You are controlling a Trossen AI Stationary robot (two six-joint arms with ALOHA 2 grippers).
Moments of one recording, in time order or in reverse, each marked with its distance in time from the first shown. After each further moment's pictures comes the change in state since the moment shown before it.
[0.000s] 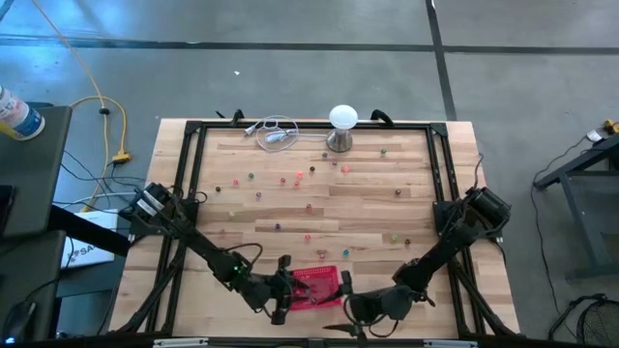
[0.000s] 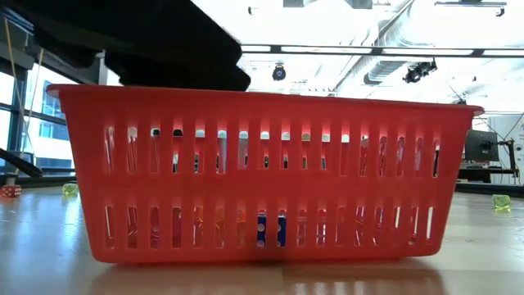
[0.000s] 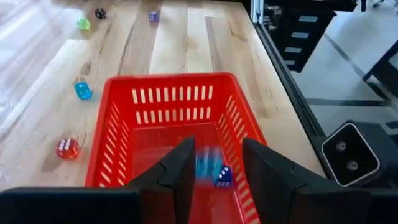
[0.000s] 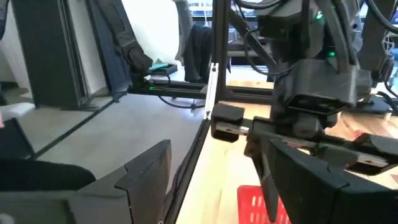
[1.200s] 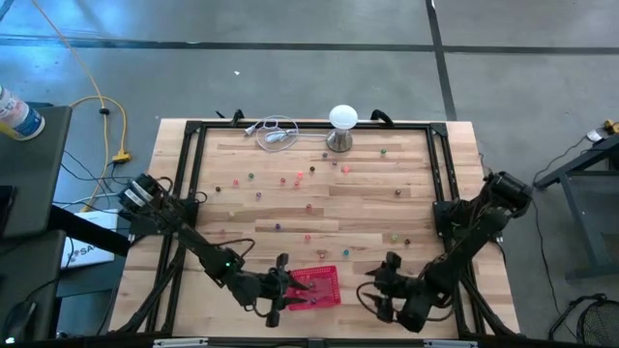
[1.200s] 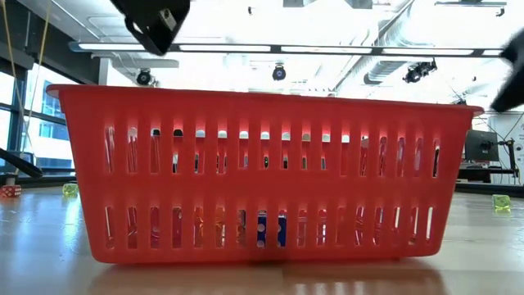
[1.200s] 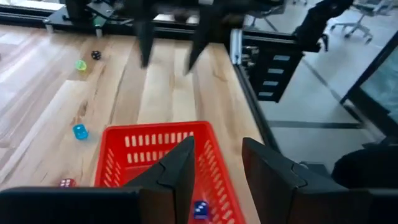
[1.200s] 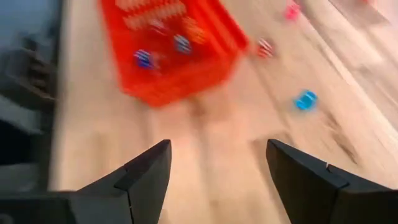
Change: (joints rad) left arm -0.008 -0.123 -0.001 -0.012 0.004 0.014; right arm 0.140 -0.215 -0.076 -1.104 0.193 0.949
